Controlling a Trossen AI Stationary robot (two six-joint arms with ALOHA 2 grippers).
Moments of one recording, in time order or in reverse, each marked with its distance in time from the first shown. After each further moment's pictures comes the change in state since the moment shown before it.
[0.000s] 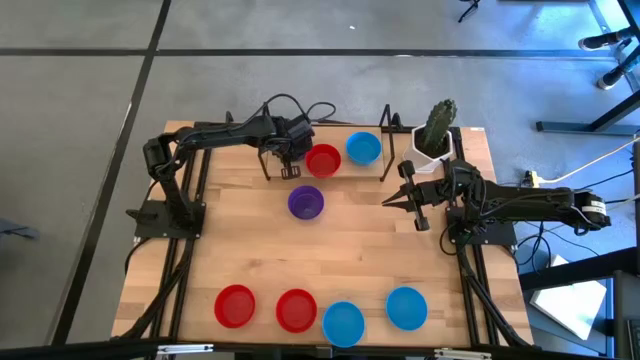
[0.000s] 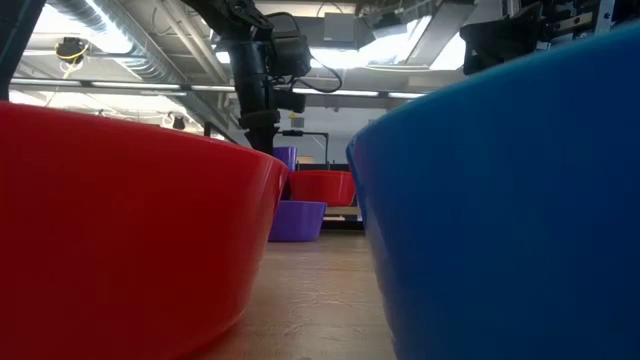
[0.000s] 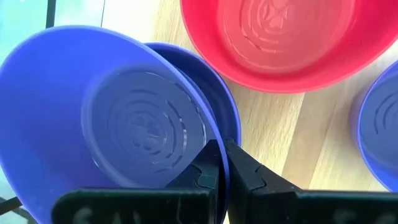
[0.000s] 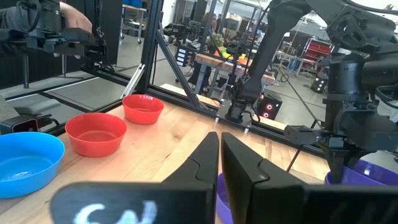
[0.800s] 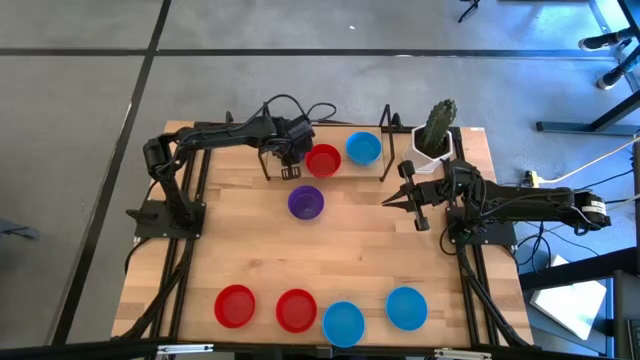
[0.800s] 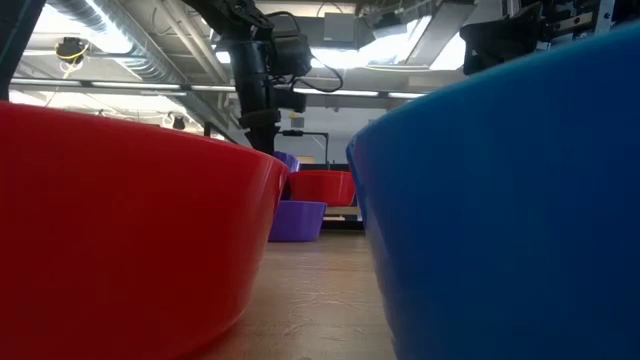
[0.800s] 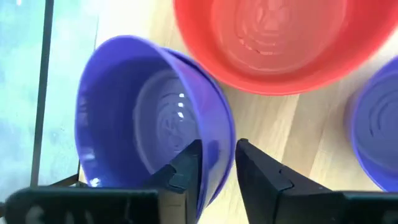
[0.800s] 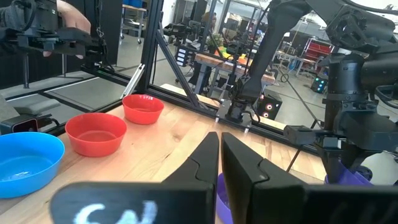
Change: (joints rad) left arm -0.011 0.000 0.000 0.003 0.008 0.002; right arm 0.000 0.000 0.000 0.000 0.000 0.000
